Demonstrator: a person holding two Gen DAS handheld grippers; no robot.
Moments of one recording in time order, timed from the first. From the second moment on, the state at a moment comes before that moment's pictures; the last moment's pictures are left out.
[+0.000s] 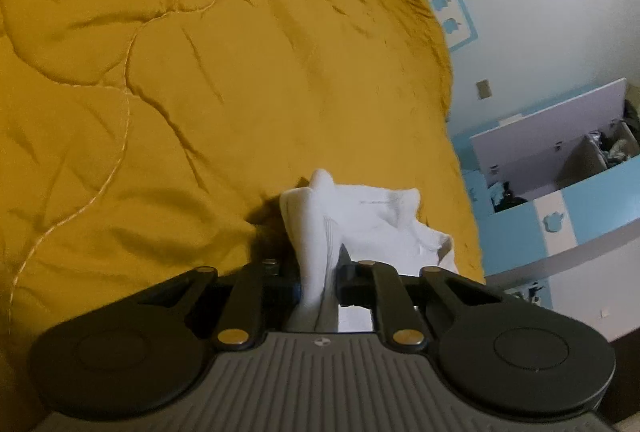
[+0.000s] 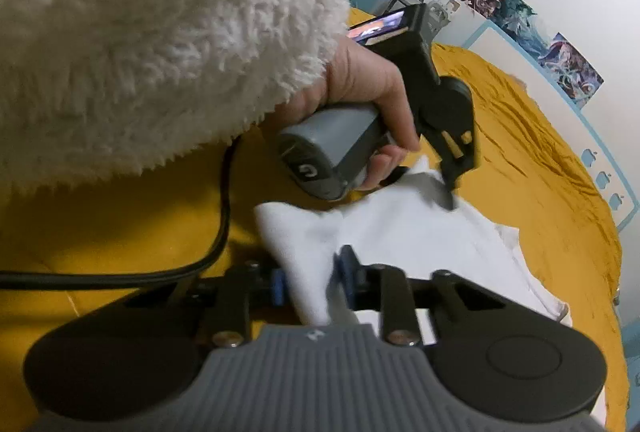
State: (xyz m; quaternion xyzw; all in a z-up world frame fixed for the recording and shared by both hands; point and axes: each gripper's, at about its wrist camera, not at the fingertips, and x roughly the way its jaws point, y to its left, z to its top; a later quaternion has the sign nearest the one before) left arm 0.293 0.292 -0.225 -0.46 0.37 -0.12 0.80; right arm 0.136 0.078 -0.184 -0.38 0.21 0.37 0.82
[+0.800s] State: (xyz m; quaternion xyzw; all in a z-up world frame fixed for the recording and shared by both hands) left arm 0.322 0.208 -0.115 -0.45 0.37 -0.13 0.80; right arm 0.189 -0.089 -0.084 -0.02 0.26 0.28 0.92
